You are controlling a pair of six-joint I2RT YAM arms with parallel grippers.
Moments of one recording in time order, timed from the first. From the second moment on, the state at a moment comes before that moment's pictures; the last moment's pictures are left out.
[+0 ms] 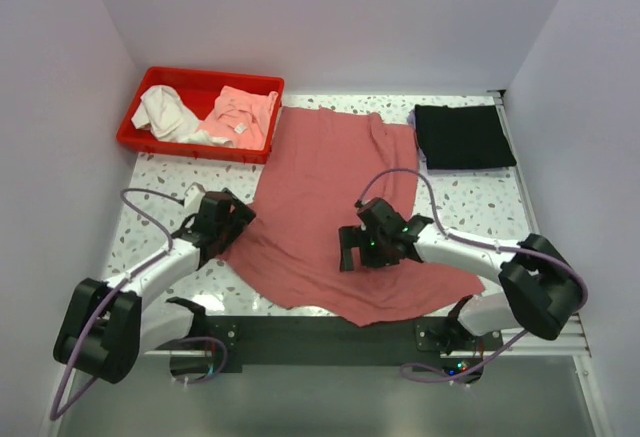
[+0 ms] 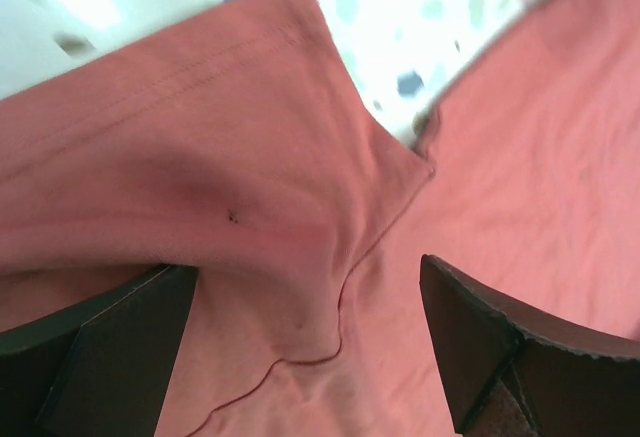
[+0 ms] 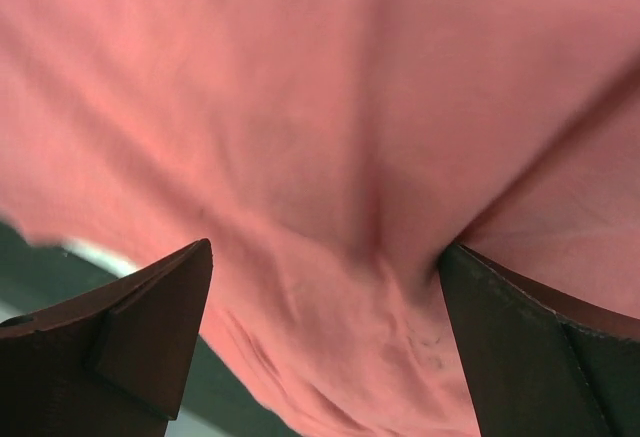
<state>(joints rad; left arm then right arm) -0.32 1.13 0.41 -0.13 -0.26 -1.09 0.77 1.38 0.68 -0.40 -0.08 0.64</state>
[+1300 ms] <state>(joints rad) -0.25 0.77 0.29 -0.38 -0.13 -0.98 0.61 2.32 1.97 -0.64 0.07 0.28</state>
